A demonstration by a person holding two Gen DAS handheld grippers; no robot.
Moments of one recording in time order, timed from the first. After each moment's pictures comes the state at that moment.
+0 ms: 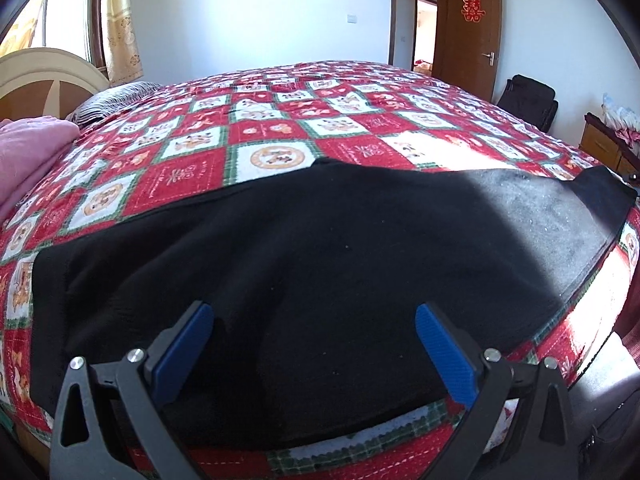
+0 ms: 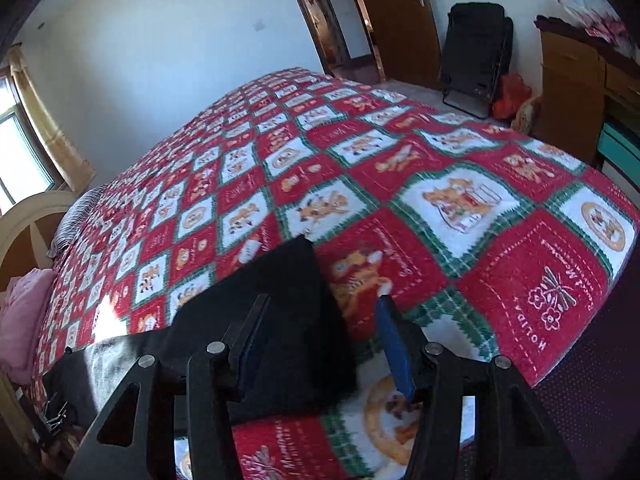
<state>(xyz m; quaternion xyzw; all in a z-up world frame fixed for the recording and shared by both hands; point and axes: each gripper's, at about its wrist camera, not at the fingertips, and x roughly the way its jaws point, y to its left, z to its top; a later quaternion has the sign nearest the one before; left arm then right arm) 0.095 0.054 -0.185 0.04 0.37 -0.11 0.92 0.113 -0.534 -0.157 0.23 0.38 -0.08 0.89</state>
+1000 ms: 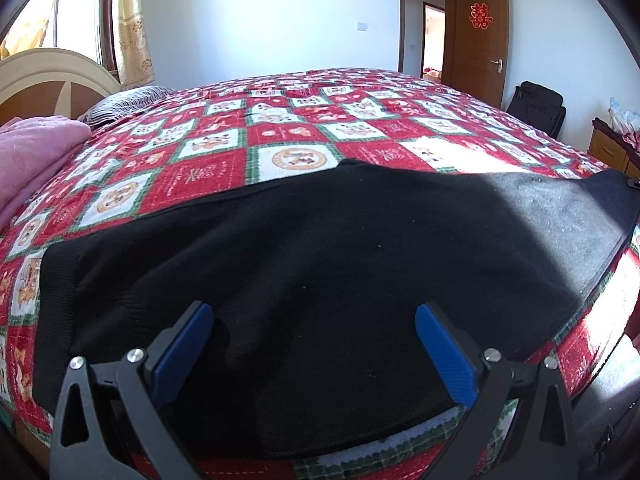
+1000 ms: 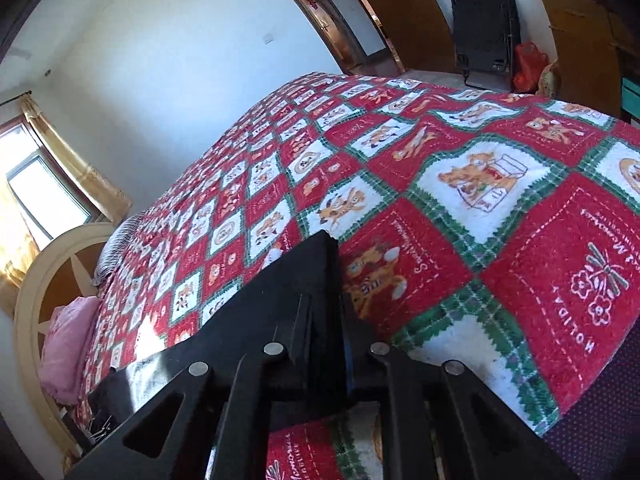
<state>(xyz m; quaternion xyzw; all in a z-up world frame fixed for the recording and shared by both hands) 0.097 0.068 -0.190 0.04 0.35 -0.09 0.93 0.114 -0.543 -0.170 0.30 0.35 -0.03 0.89</state>
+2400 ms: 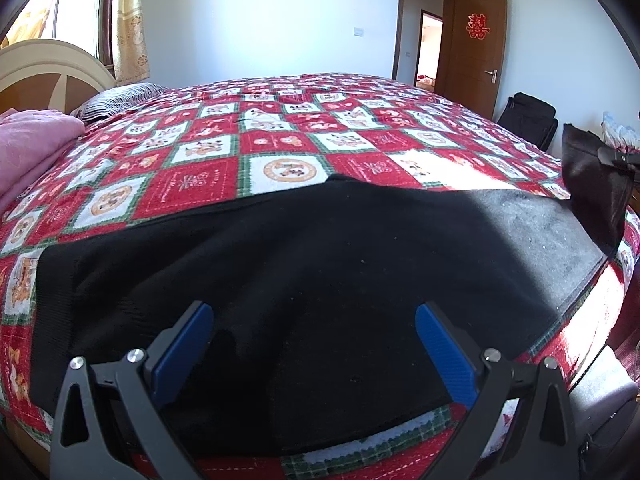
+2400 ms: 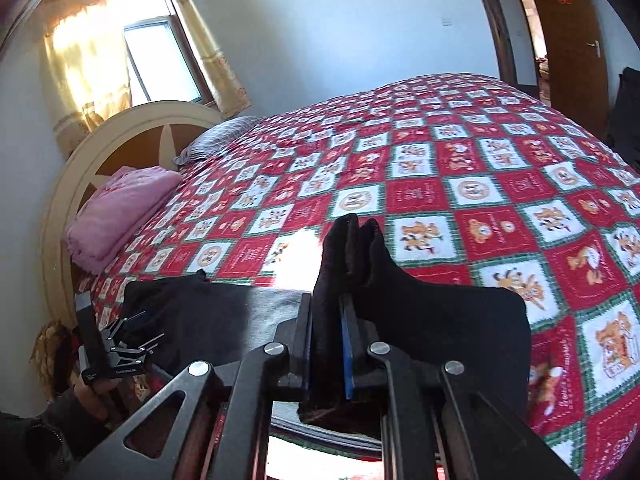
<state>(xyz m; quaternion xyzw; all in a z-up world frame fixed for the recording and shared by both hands) 0.097 0.068 -0.179 0.01 0.35 -0.11 0.93 0.153 -0.243 -0.120 0.11 0.35 0.19 0.91</state>
